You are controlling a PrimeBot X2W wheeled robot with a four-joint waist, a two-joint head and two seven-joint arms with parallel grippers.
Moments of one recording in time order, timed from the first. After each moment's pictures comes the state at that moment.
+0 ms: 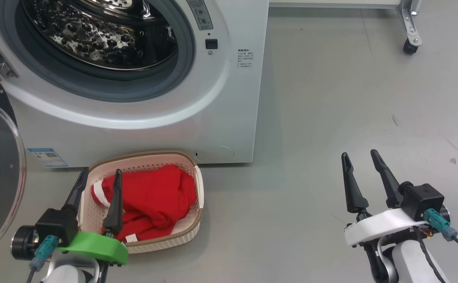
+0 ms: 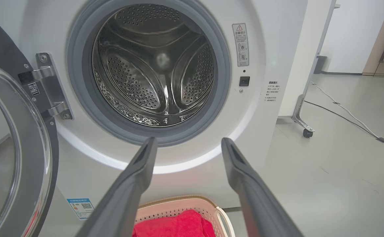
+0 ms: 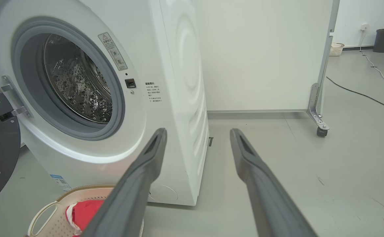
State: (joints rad) left arm -0.11 0.04 -0.06 0.22 -0.22 -0.09 -0.25; right arm -0.09 -0.05 0.15 0.20 0.31 0.12 -0.25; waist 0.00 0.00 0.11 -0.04
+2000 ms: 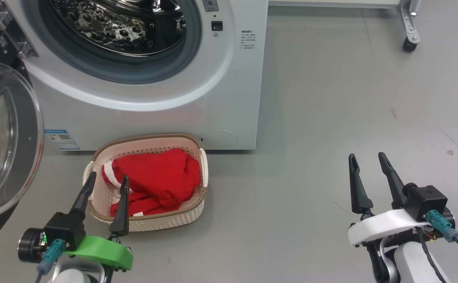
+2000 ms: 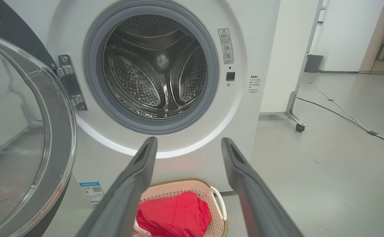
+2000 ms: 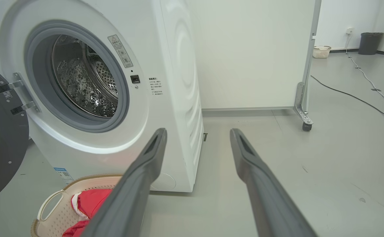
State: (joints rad) left arm -0.09 0.04 -0.08 0.22 -0.21 -0.09 -0.25; right arm -0.09 -0.05 0.14 0.22 0.31 0.12 -0.25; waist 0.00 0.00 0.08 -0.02
